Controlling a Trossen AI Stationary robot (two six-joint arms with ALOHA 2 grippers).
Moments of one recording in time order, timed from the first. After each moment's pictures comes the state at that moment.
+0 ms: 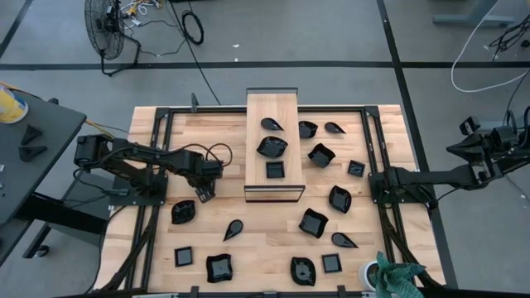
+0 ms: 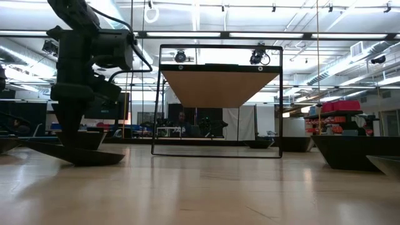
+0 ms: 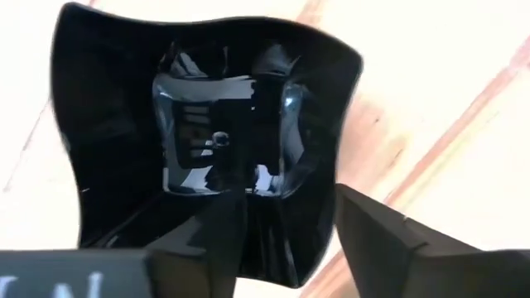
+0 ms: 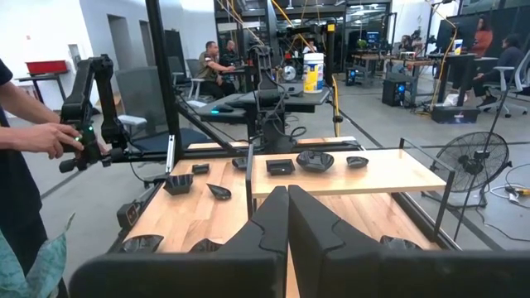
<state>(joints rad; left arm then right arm) 0.07 1.39 0.67 -0.76 -0.05 -0.49 0.02 0.00 1.47 -1.50 -0.01 0.04</state>
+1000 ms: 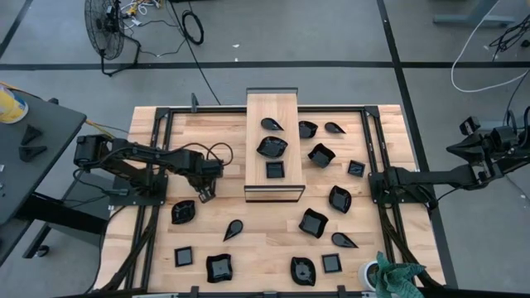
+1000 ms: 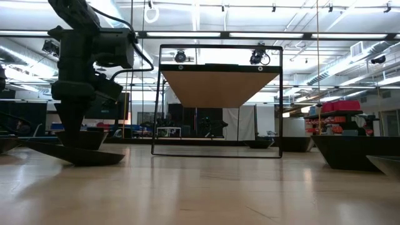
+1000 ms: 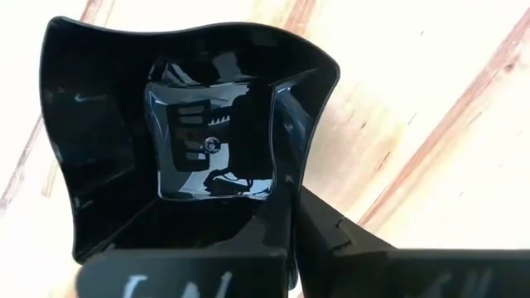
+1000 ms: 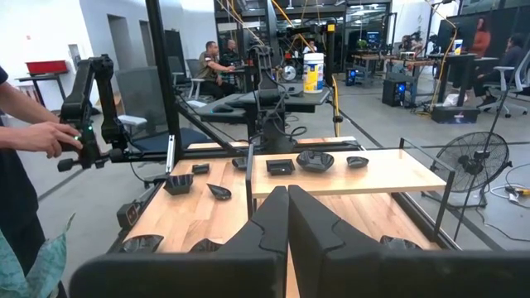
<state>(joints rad) 0.07 1.39 0.67 -0.75 -0.03 -0.45 0.02 0.00 1.47 -1.50 -0.01 0.04</state>
